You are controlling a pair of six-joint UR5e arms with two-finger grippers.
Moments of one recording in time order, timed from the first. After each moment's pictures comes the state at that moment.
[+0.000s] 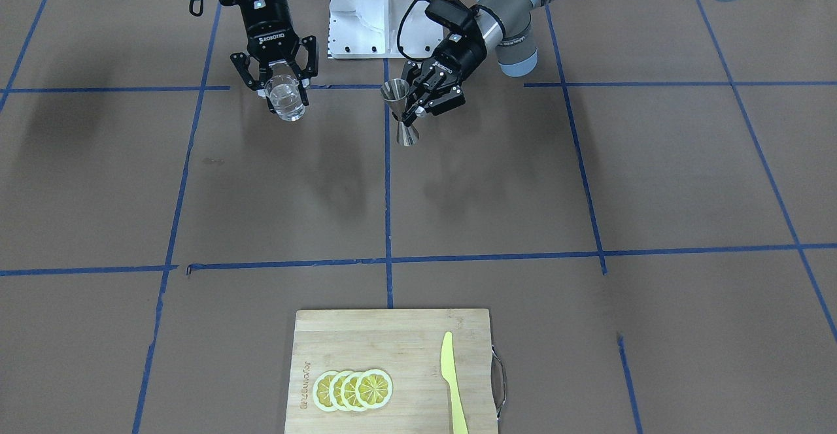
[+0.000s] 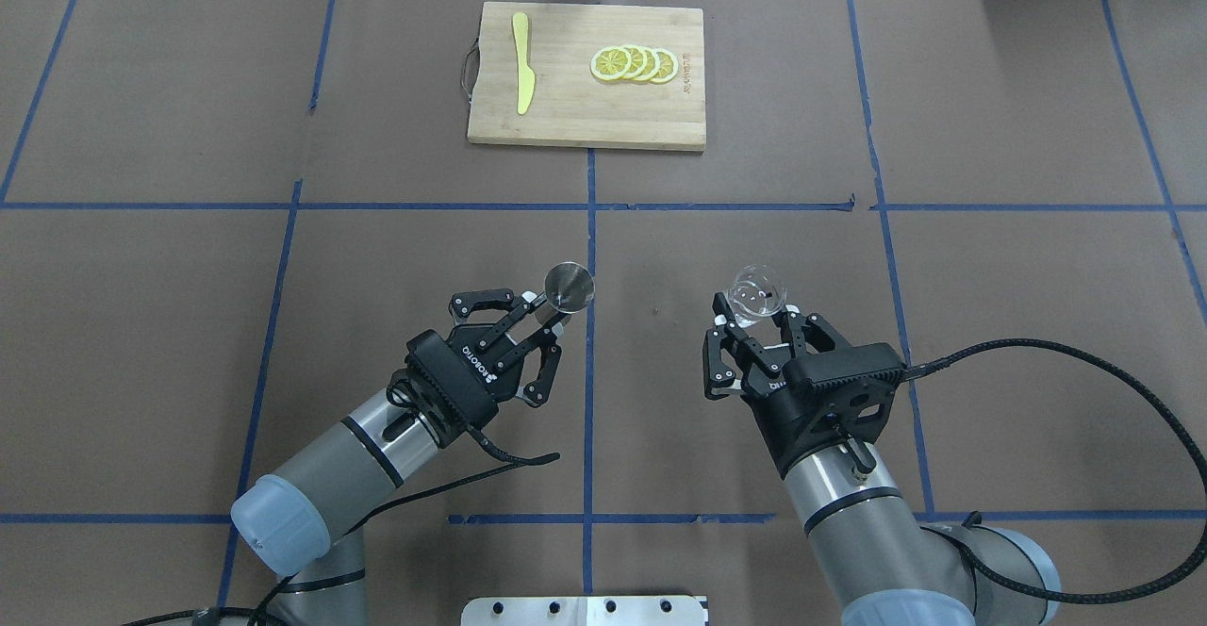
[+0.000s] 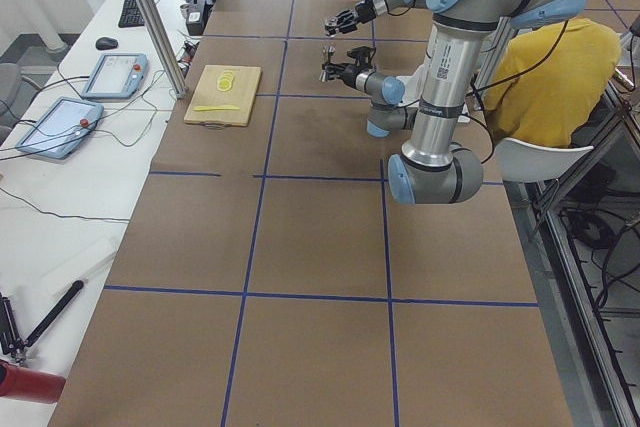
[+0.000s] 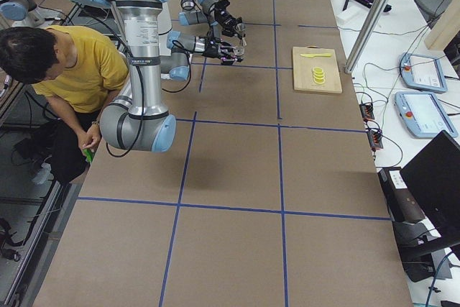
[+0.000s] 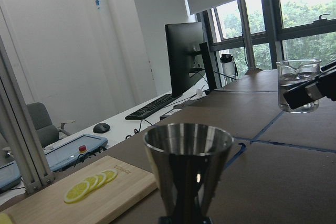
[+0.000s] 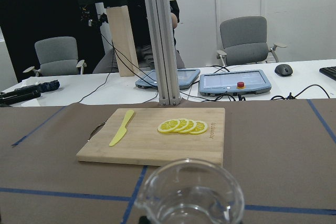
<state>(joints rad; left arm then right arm) -0.20 -2.05 -1.49 -3.16 -0.99 -0.08 0.05 -1.38 1.99 -0.88 0.49 1.12</state>
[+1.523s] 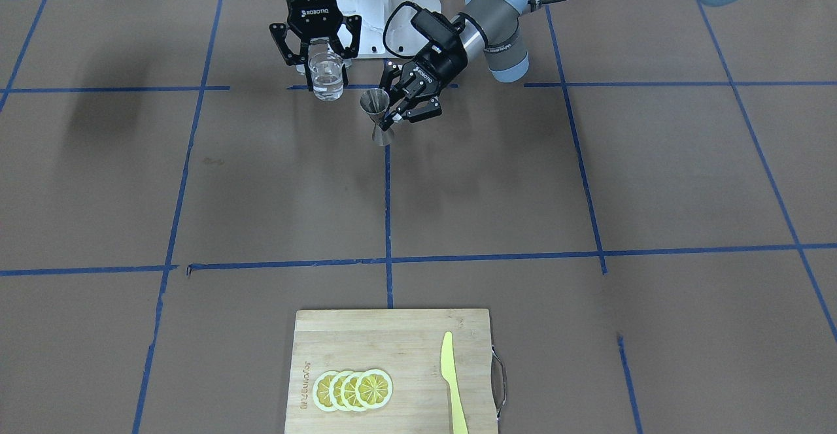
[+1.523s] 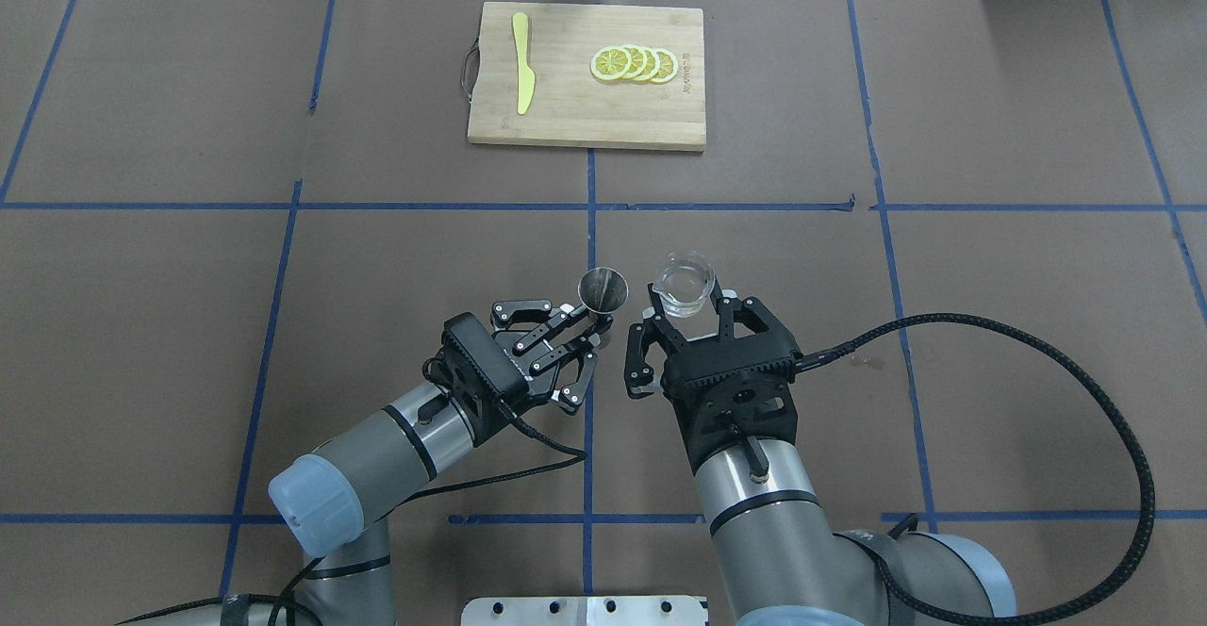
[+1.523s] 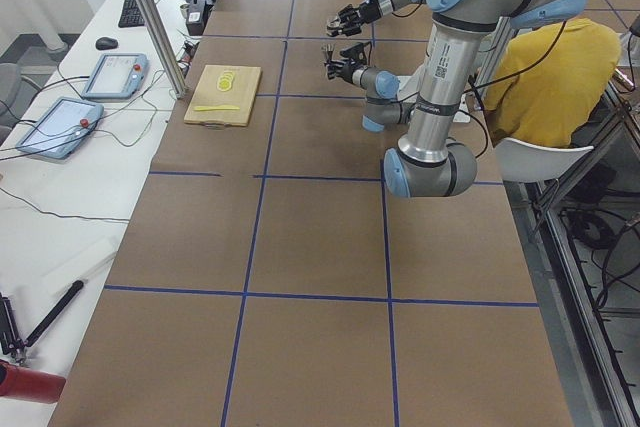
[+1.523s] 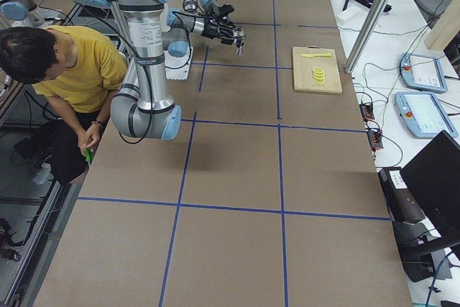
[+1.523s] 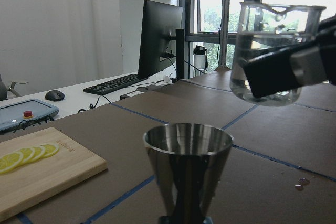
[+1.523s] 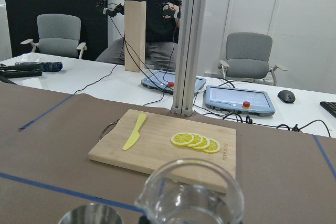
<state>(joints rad) -0.21 -2.10 -1.45 -3.11 -1.08 -0.31 0.05 -1.20 2.05 -1.26 0.48 1.04</state>
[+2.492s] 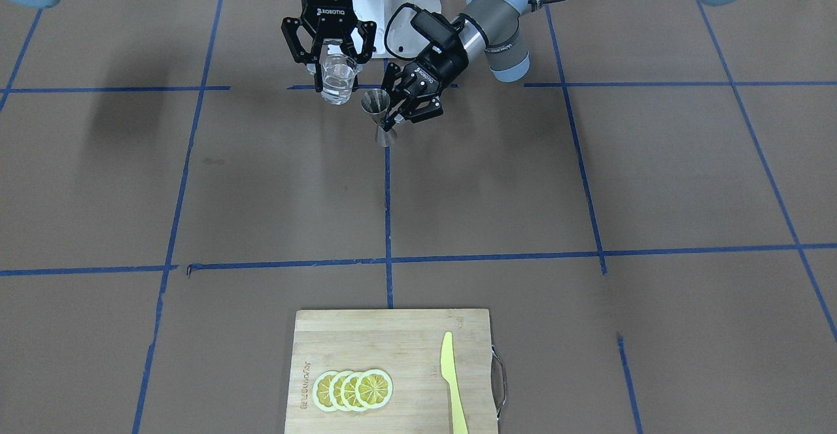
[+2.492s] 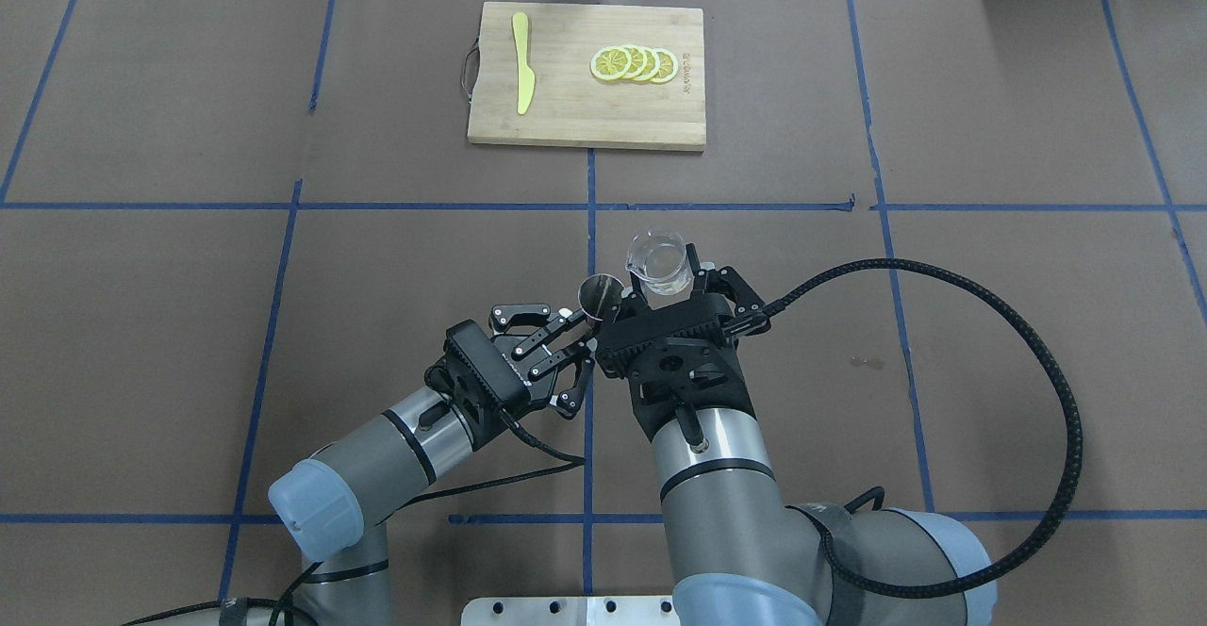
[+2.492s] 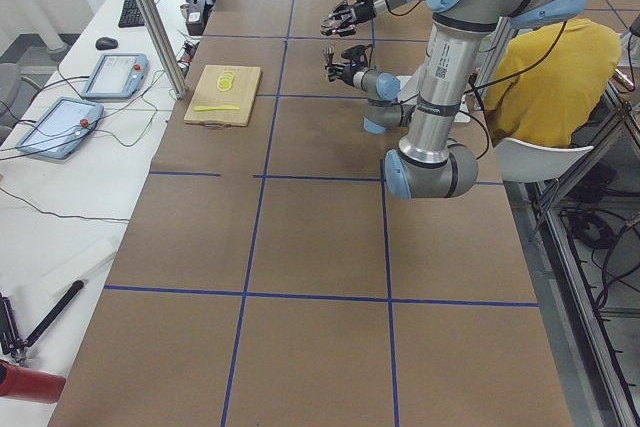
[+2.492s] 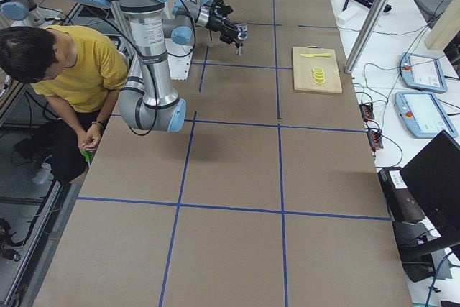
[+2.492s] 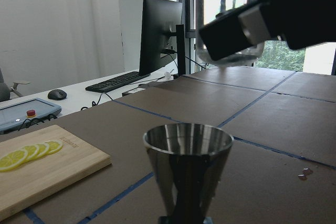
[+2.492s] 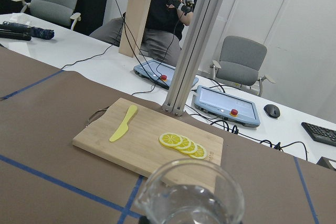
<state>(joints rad) -0.20 -2.09 -1.45 -3.10 -1.08 -0.27 0.08 -1.10 2.06 -1.52 0.51 0.95</state>
